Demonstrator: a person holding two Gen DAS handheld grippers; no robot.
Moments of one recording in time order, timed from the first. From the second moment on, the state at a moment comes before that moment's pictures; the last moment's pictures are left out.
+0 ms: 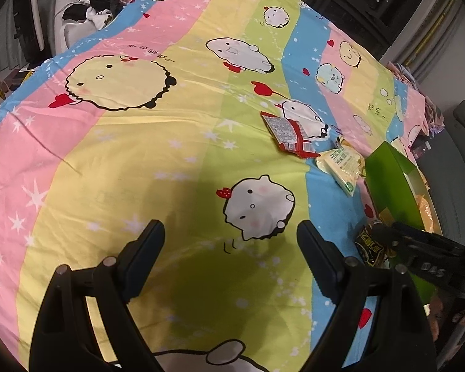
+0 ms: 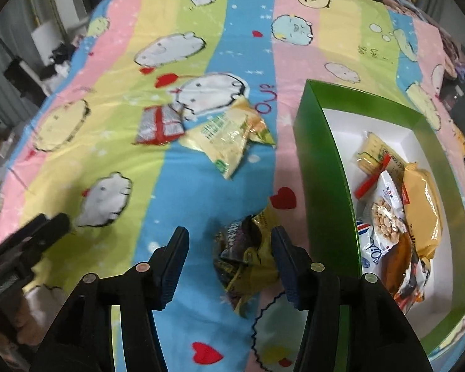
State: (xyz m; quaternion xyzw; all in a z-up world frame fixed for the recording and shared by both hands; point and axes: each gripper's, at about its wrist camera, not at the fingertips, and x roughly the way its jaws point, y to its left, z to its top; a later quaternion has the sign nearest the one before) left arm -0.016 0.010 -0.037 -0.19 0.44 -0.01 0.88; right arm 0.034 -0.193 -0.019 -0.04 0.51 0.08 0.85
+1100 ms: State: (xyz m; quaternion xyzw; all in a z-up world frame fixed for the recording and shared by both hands) left arm -0.019 0.020 -0.032 -0.20 0.43 0.00 0.88; right arm 0.023 -0.183 -0.009 -0.05 0.49 0.08 0.87
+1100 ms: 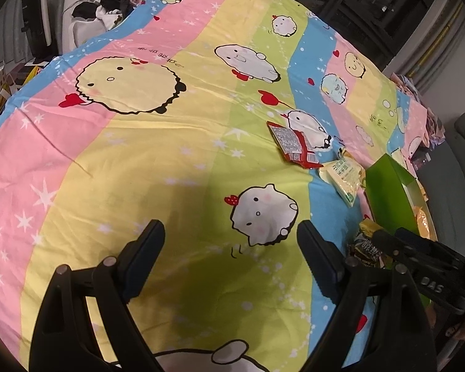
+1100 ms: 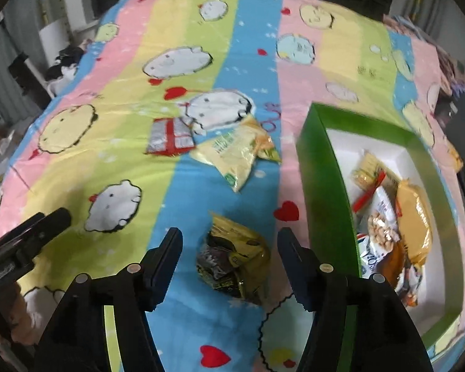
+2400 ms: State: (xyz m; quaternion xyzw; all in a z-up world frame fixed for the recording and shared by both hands) left arm -0.023 -0.006 -0.033 -0.23 0.48 -0.16 0.83; right arm 0.023 -0.187 -0.011 0.15 0.52 0.27 0.80
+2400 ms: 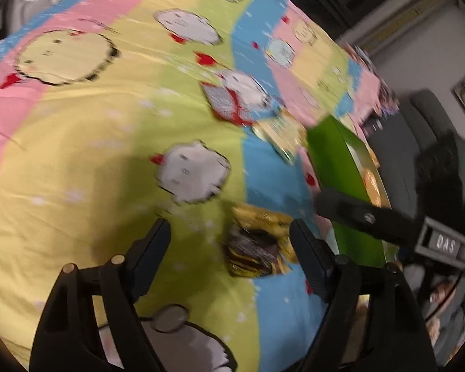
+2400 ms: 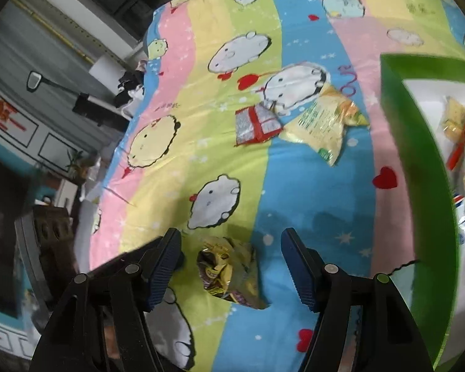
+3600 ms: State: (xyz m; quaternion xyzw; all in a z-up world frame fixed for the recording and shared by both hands) left arm -0.013 -0.137 0.050 -0.12 0.35 -0.28 0.89; right arm 0.008 -0.252 0.052 0.15 0.40 0.22 0.88
